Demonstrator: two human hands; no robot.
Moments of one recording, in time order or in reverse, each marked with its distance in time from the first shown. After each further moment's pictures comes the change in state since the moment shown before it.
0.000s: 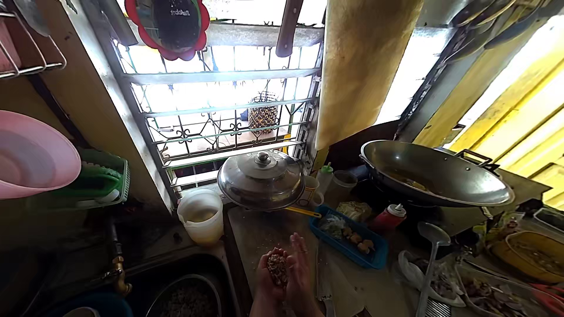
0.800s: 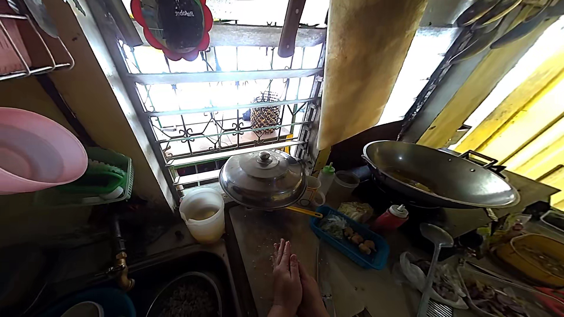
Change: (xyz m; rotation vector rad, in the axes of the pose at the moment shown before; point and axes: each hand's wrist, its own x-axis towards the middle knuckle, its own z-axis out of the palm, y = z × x) left_hand -0.004 -0.036 -0.015 1.537 -0.157 0.803; right_hand -0.005 -0.002 -0.010 1.005 0.131 0.781
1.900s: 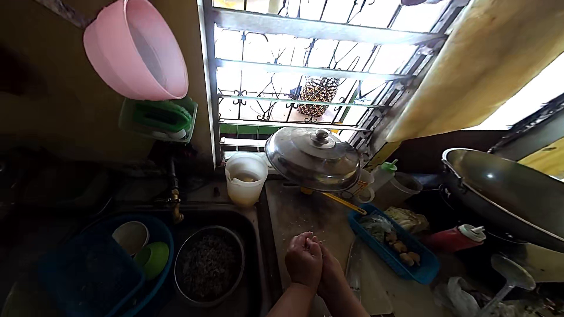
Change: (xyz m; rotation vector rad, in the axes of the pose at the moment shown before) left_hand -0.012 0.012 -0.023 0.090 0.391 -0.201; right_hand -0.014 0.004 0.024 -0.183 -0.155 0.164
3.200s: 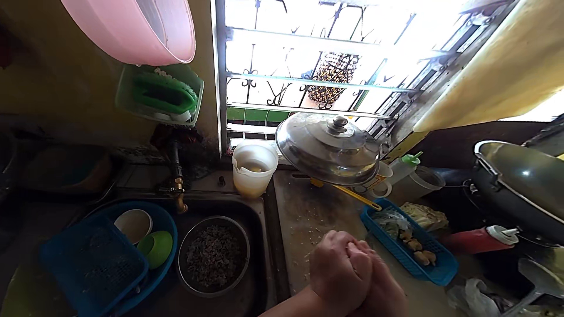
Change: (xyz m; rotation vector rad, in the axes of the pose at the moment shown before) left_hand -0.007 0.081 -0.062 -0.115 -0.327 0.270; right_hand -0.078 -0.038 0.050 -0.106 -0.044 -0.388
